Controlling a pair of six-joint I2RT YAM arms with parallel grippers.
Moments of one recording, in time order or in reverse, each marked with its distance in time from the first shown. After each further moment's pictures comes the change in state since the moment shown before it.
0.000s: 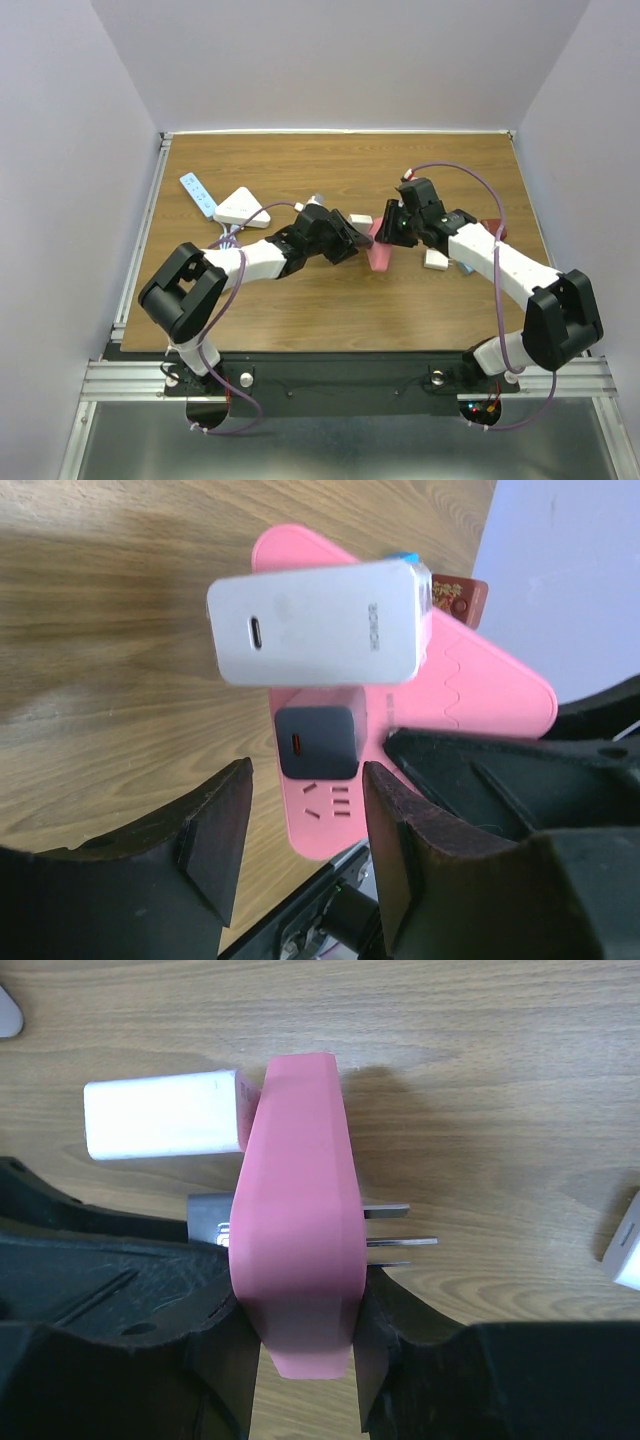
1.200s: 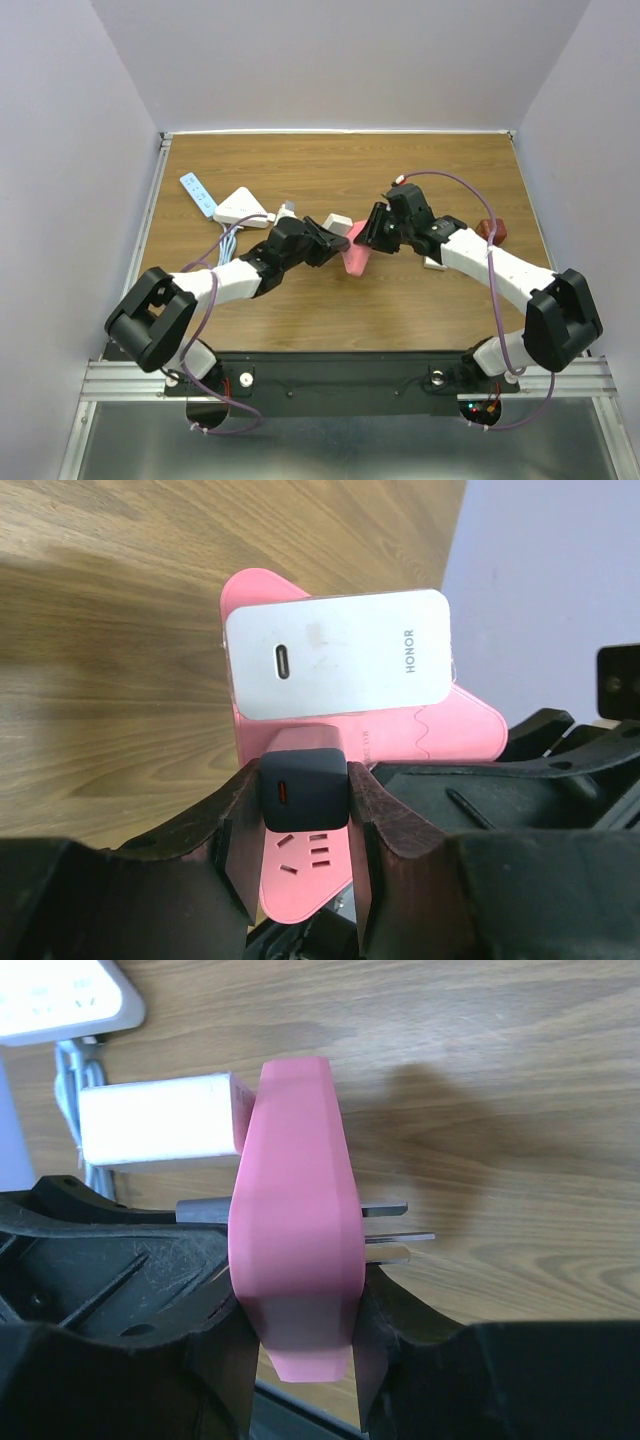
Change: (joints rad) left arm 0.041 -0.183 -0.212 0.120 -0.097 -0.070; right arm 0.076 0.001 -0.027 0.071 0.009 0.221
